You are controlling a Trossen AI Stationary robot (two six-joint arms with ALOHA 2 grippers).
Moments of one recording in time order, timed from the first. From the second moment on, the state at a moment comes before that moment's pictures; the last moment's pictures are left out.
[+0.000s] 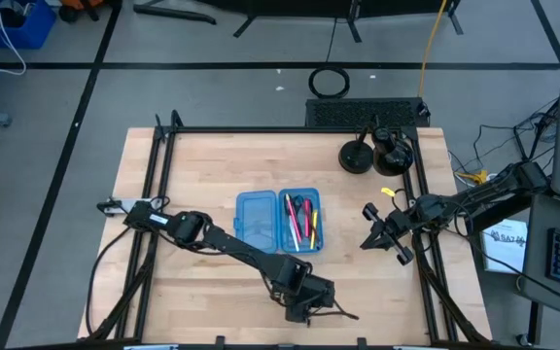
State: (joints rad) left arm -0.39 2.49 2.17 -0.78 0.16 1.35; right arm 0.29 0.60 0.02 0.71 -0.23 0.19
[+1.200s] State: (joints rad) left arm -0.29 2.58 2.15 -0.90 0.37 1.12; right arm 0.29 0.62 0.02 0.71 -0.18 0.21
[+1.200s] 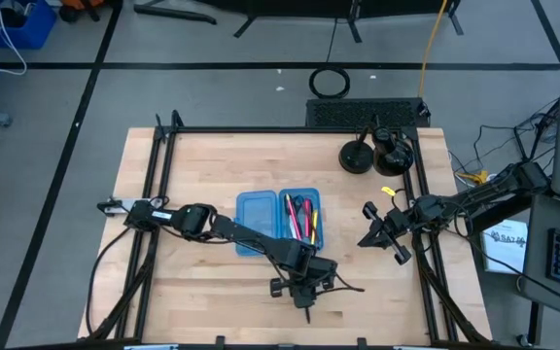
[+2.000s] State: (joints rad) left arm -0.33 2.34 2.15 -0.94 0.19 1.12; right arm 0.29 0.62 0.02 0.69 -0.19 0.21
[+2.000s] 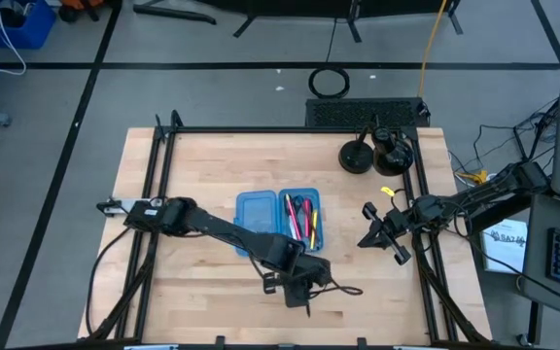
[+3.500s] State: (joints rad) left arm 0.05 2.16 1.93 -0.83 0.40 1.70; right arm 0.29 0.62 0.02 0.62 -0.18 0.19
